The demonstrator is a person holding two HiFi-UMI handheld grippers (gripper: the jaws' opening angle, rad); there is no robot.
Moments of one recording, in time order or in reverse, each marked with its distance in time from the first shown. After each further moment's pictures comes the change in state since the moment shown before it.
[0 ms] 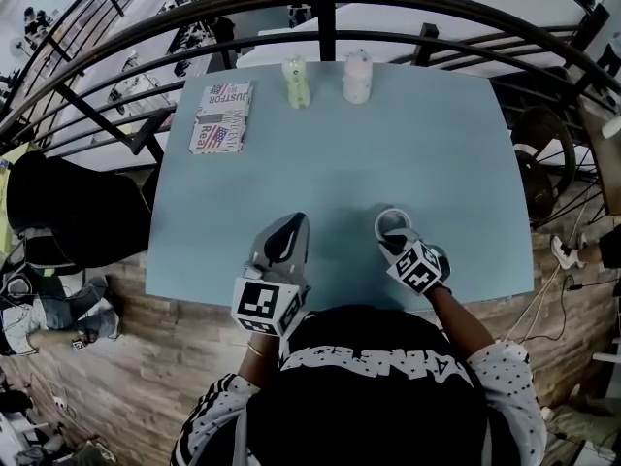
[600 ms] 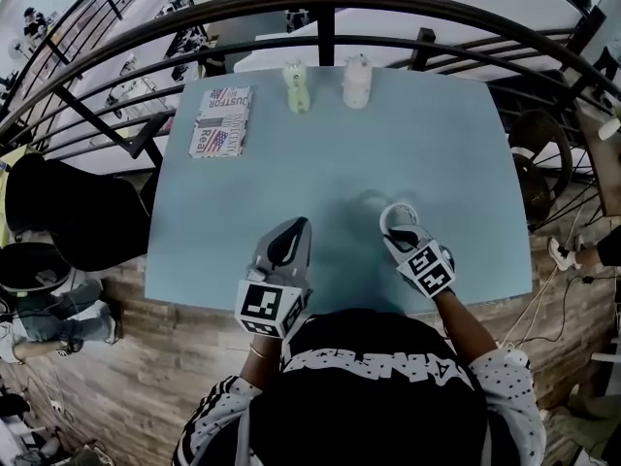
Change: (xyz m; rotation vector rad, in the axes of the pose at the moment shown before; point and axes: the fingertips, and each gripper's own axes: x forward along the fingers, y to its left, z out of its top) left arm -0.001 0.002 -0.005 -0.007 -0.006 -0.010; right arm -0.037 -0.022 0.031 0.141 -0.146 -0.061
